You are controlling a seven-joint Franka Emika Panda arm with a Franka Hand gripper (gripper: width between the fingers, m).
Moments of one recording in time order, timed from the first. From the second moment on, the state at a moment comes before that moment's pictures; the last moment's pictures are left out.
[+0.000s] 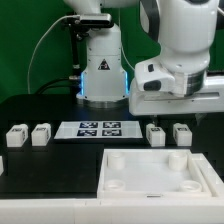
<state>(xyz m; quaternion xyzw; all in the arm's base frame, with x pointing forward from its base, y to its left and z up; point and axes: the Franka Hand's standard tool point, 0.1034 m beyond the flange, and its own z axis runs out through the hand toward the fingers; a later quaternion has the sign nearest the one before) 0.400 0.146 0.044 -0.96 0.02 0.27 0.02</state>
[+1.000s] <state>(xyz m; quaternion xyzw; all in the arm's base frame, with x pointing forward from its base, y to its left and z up) 0.397 0.178 0.012 -0.92 0.00 0.39 0.03</state>
